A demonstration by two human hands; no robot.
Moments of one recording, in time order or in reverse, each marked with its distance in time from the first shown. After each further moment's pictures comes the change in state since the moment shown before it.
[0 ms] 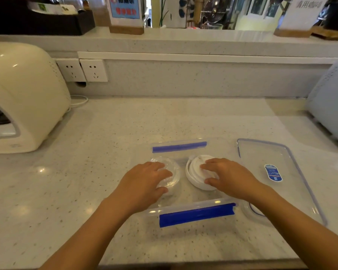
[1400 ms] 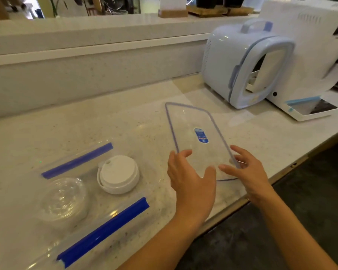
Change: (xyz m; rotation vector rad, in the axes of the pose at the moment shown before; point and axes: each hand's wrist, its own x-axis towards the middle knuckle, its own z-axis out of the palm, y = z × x) left_hand 0.043 0.250 0.058 -1.112 0.140 -0.137; right_hand -0.129 0.158 0.028 1.056 0.738 0.516
